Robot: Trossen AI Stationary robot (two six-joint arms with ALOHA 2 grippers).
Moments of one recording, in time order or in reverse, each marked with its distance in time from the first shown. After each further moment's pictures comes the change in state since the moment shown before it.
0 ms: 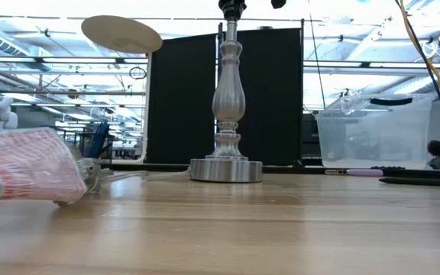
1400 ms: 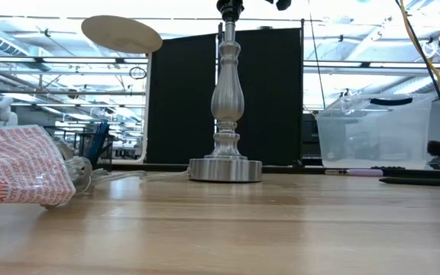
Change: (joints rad) left arm 0.010 -0.002 0.002 -0.026 0.003 -0.030; right arm -0.033 -0.042 -0.086 0.089 -0.060 -0.043
